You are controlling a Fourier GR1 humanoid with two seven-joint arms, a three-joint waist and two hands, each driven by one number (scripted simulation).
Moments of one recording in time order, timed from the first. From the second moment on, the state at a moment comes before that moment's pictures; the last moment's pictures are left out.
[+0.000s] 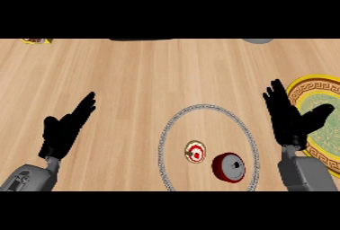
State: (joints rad) left arm -0.16 0.49 -0.31 -1.36 0.30 0.11 0.04; right arm -0.20 -0.20 -0.02 -1.33 -0.30 -0.18 0.04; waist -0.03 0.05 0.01
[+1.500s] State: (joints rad) left arm -0.03 0.31 -0.27 -1.43 0.33 0.23 0.17; right arm 0.13 -0.73 -0.05 -1.98 -0.01 0.12 0.08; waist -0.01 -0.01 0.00
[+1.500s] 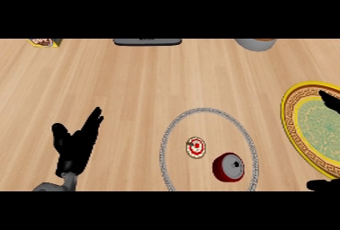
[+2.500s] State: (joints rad) left arm -0.01 0.26 -0.22 -1.42 0.29 0.18 0.15; right arm -0.01 -0.53 0.39 -2.13 0.41 0.21 0.66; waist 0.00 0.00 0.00
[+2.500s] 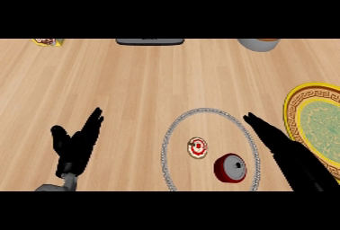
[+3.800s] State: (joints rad) left arm 0.02 0.19 -0.16 -1.47 0.18 0.13 0.21; right arm 0.01 -0.29 0.48 -1.89 0.75 0.25 0.61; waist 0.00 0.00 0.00
